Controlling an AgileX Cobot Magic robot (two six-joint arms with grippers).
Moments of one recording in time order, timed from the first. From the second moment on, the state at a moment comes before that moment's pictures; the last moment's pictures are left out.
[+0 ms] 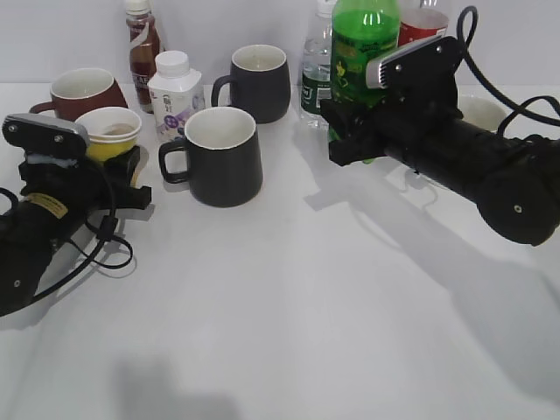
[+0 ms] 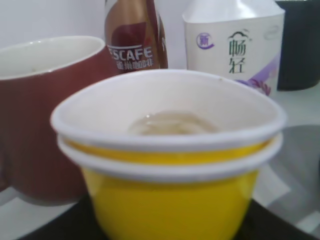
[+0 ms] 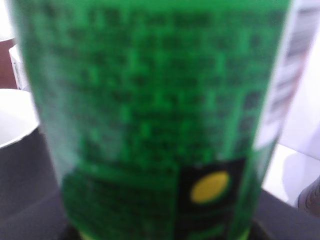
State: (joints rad) left arm -0.33 2.06 -0.61 -0.09 -1.23 0.09; right arm 0.43 1.89 -0.79 -0.20 -0.92 0.01
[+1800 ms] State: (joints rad) left arm -0.33 1.66 -0.28 -0.13 -1.02 -0.09; right arm 0.43 2.10 -0.90 -0.25 -0.94 0.05
